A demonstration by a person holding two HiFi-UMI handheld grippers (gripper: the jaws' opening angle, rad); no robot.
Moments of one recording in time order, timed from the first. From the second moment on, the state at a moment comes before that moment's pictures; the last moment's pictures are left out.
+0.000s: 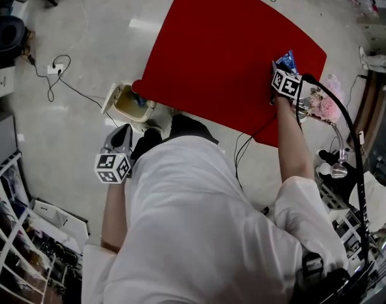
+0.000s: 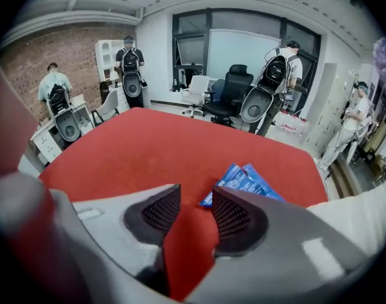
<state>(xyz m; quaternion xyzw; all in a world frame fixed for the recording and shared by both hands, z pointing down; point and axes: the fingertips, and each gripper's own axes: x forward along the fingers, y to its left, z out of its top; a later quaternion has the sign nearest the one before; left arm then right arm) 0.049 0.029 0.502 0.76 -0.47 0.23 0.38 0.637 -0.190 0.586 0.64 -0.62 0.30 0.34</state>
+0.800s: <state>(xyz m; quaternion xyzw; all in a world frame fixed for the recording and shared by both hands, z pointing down) 0.147 -0.050 0.494 0.83 -0.39 0.26 0.32 0.675 -0.193 0.629 0.65 -0.57 0.34 0.38</state>
